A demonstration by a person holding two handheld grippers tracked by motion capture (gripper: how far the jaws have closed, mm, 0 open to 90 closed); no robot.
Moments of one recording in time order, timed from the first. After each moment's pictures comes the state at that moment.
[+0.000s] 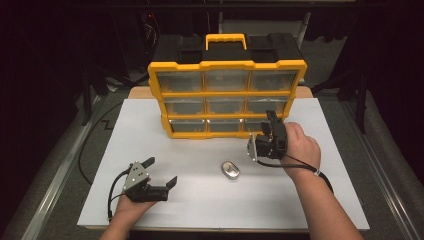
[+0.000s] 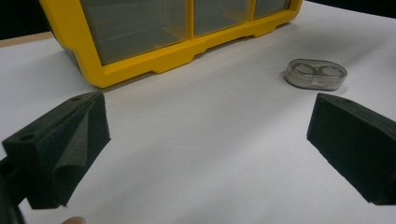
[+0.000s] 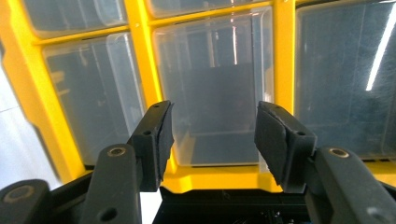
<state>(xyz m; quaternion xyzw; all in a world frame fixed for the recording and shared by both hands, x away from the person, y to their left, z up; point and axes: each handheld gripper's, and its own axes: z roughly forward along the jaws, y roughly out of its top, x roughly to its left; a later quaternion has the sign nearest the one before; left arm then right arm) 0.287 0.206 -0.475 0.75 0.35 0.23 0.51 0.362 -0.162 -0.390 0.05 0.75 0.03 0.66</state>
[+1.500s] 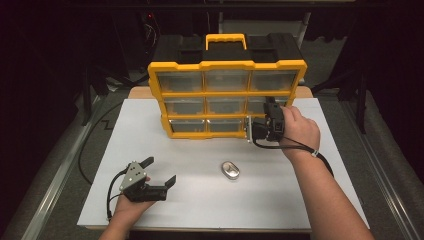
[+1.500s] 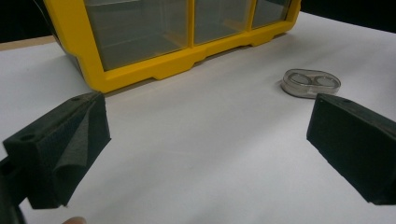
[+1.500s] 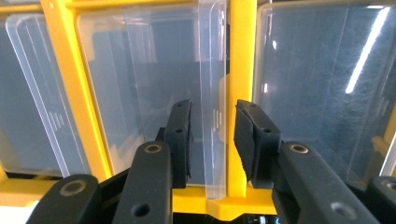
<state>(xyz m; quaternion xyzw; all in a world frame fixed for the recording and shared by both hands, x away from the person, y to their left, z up) 0.286 0.210 -0.472 0.74 0.36 0.22 0.53 0.395 -0.156 -0.364 0.03 0.73 -0.02 0.68</state>
